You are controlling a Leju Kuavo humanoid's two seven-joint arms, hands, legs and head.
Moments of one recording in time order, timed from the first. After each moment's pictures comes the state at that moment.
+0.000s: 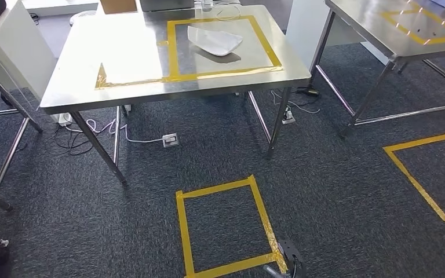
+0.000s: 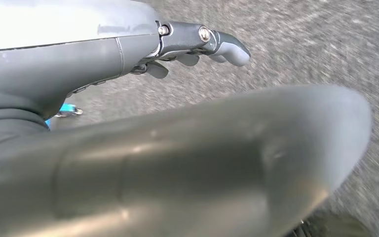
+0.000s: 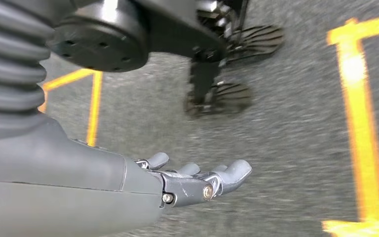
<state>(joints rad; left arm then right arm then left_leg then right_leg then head) -0.12 -0.11 0.75 -0.18 -0.87 0.06 0.14 -0.04 0.03 -0.04 -0.19 -0.04 -0.06 0.09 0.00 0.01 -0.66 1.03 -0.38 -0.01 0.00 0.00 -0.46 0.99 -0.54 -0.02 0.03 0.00</state>
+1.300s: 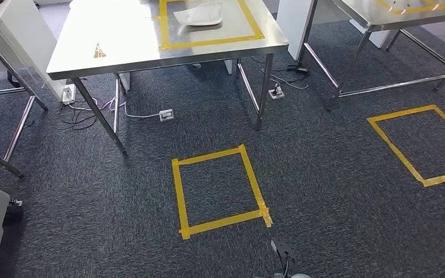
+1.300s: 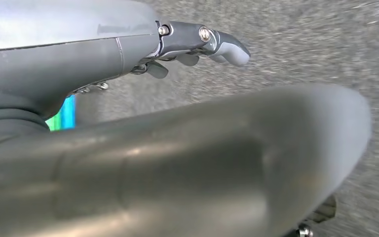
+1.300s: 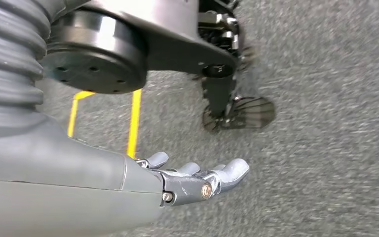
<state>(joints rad) -0.11 -0.10 0.79 -0.18 -0.82 -0.01 0.16 -0.08 0.07 -0.04 -0.17 -0.05 -0.05 0.10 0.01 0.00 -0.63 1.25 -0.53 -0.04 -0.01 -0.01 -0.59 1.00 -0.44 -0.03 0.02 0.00</state>
